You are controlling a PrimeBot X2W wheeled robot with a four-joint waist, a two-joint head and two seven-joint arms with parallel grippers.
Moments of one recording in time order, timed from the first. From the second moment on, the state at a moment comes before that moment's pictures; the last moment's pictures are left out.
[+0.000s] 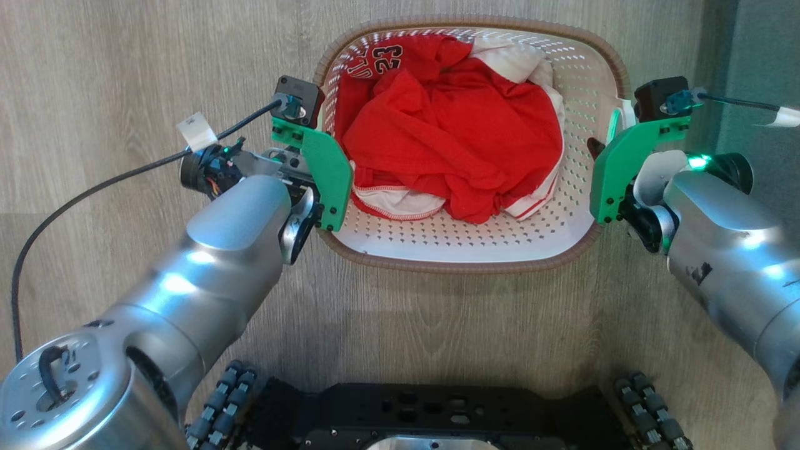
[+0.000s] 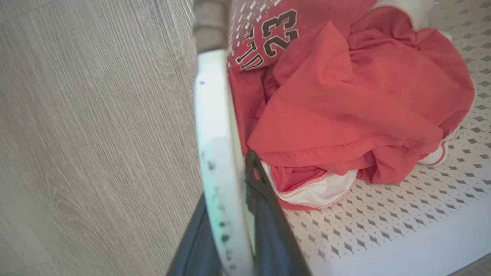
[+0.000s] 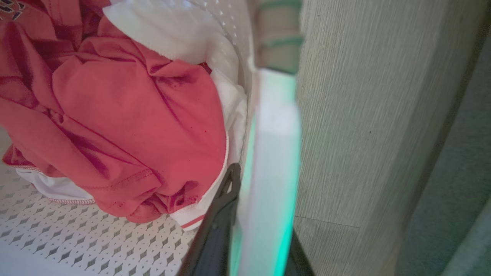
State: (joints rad) left arm -1.05 0.06 -1.28 1.05 -1.04 0.08 0.01; right arm -1.07 -0.27 1.26 1.11 1.27 0.12 -0.04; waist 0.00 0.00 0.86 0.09
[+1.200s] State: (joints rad) left arm -1.02 0.04 -1.29 1.08 -1.00 0.18 -0.03; right arm -1.07 -0.22 1.27 1.18 1.28 0.12 -0.04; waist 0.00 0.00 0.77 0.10
